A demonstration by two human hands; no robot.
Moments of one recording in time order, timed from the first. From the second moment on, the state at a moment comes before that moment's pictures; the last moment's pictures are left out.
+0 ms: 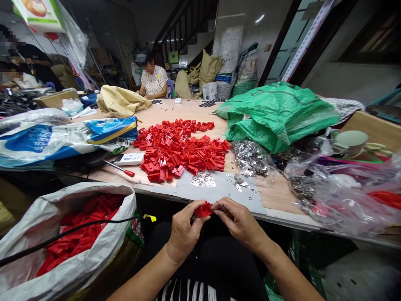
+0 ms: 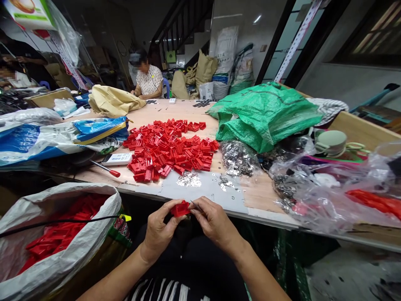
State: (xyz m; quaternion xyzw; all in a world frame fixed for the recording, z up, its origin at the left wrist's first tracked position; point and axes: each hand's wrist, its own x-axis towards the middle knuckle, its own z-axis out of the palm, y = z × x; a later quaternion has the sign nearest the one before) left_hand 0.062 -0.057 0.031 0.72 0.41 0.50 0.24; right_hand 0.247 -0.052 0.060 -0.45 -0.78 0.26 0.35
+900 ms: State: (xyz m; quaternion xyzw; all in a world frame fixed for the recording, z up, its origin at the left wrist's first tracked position) left_hand 0.064 -0.060 0.022 0.72 0.39 0.52 0.23; right_hand 0.242 -0.053 0.064 -0.46 -0.79 0.27 0.31
